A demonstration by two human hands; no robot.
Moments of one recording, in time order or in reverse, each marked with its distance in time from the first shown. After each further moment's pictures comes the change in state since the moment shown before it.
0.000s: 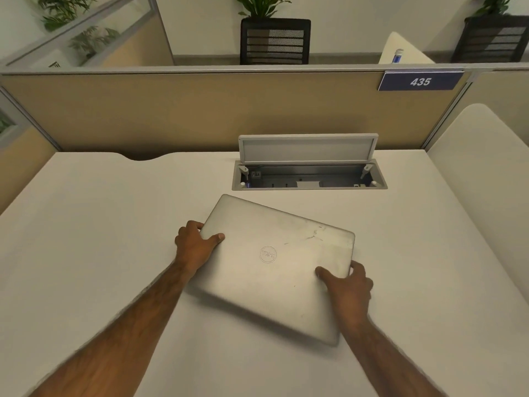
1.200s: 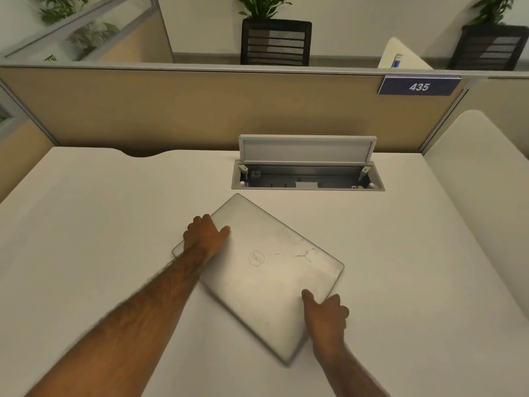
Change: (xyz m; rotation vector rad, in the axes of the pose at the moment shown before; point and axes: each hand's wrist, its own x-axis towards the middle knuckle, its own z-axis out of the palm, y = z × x) left_hand 0.015 0.021 0.019 0.496 -0.076 0.083; right_hand -0.046 0.022 0.031 -0.144 -0.083 0.184
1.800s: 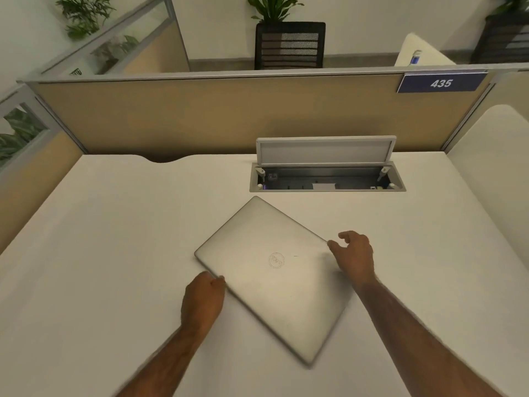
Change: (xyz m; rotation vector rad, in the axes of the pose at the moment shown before) left_hand -0.115 -0.070 0.010 -0.418 0.068 -0.191; right_hand 0.087 -0.080 -0.014 -0.138 0.023 -0.448
